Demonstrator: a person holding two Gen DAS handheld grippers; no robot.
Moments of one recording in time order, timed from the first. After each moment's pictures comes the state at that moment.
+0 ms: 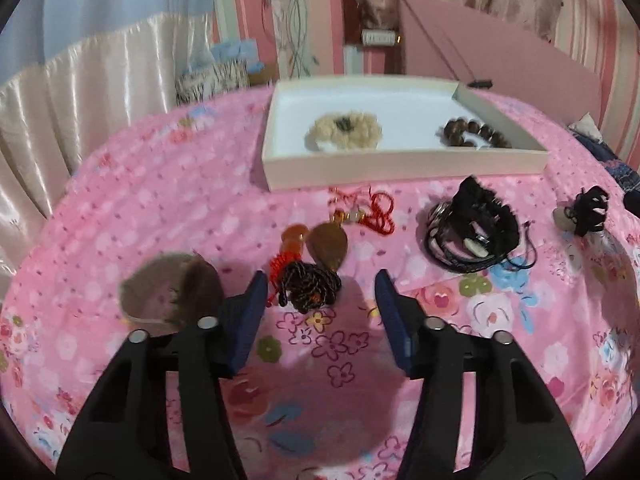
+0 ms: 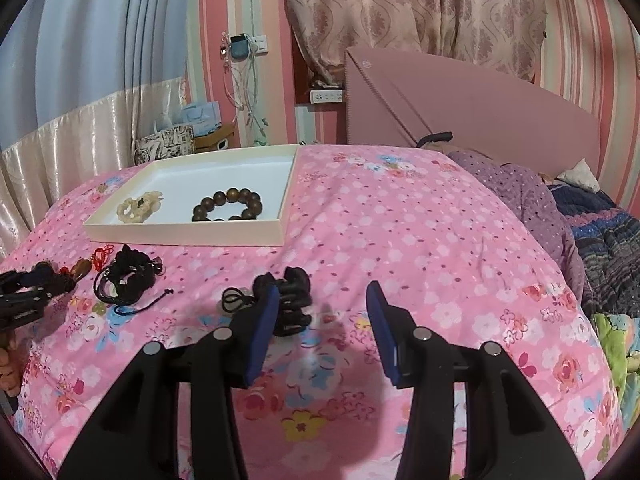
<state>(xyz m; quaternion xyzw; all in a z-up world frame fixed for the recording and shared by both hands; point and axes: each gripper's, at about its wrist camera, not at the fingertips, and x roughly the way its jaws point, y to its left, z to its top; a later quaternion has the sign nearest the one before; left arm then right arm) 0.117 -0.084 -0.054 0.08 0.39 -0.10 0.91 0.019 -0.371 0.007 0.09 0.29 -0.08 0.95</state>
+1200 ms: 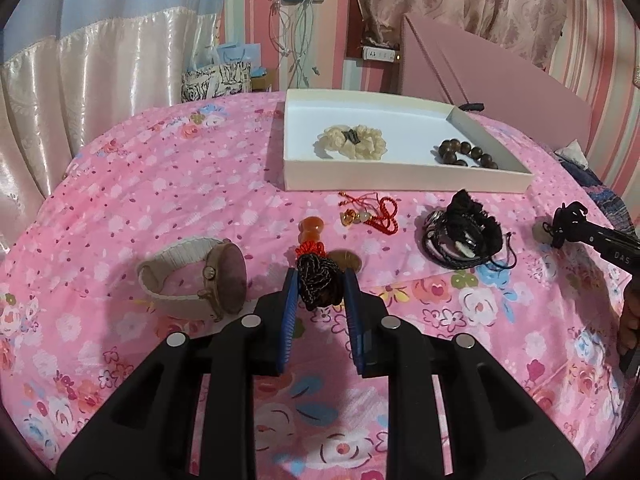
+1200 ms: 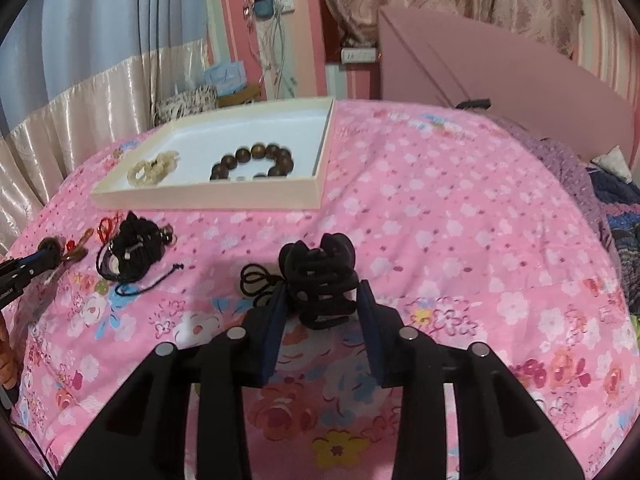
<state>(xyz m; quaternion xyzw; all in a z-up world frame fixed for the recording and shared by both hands) 0.092 -0.048 -0.037 0.03 0.36 -0.13 0.92 0.051 -0.359 -0.013 0.10 0.34 -0.03 0.93</state>
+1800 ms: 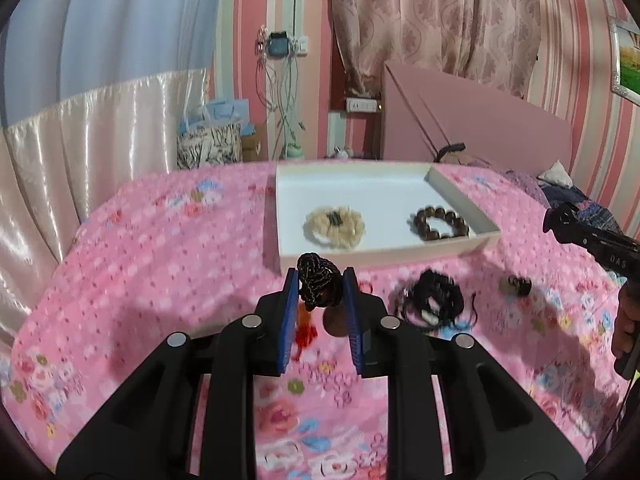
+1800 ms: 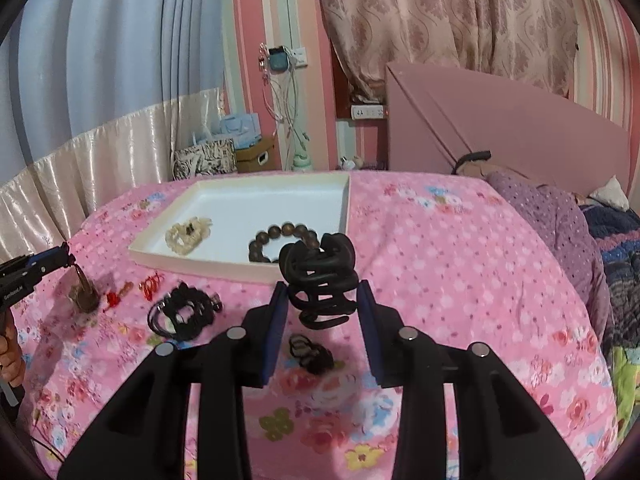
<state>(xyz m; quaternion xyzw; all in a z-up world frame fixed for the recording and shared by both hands) 0.085 -0.044 0.034 0.04 0.28 -0.15 0.95 0.042 -0.342 0.061 0.08 0.26 -0.02 0.96</state>
